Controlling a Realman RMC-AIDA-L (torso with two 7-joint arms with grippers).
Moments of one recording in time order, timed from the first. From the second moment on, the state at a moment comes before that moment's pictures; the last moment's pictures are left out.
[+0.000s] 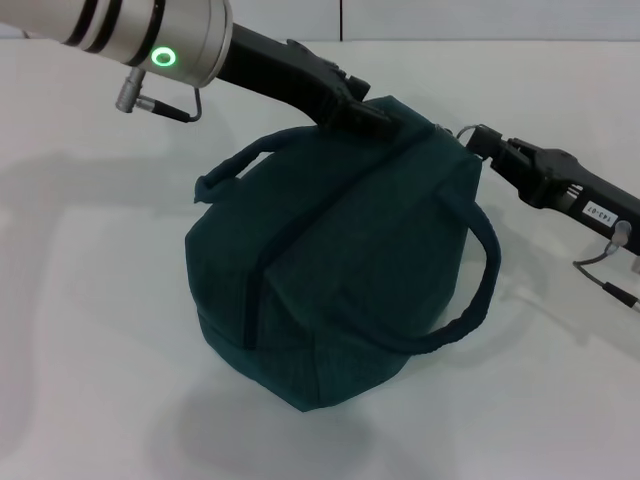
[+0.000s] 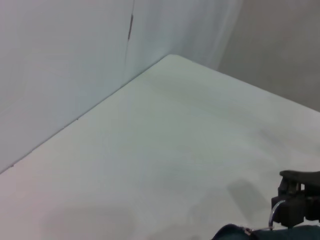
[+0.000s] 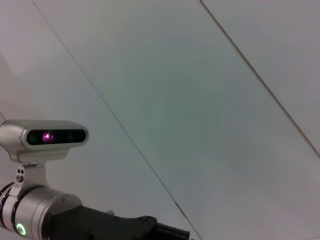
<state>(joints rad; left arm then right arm) -0.83 -2.08 1.07 1.03 2.17 1.45 -2.13 0.48 2.03 -1.52 -0.27 -0.69 -1.40 1.23</state>
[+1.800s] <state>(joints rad) -0.84 -2.05 1.07 1.03 2.05 1.57 -2.15 0.47 2.03 -1.48 -0.27 -0.66 -1.29 1.21</state>
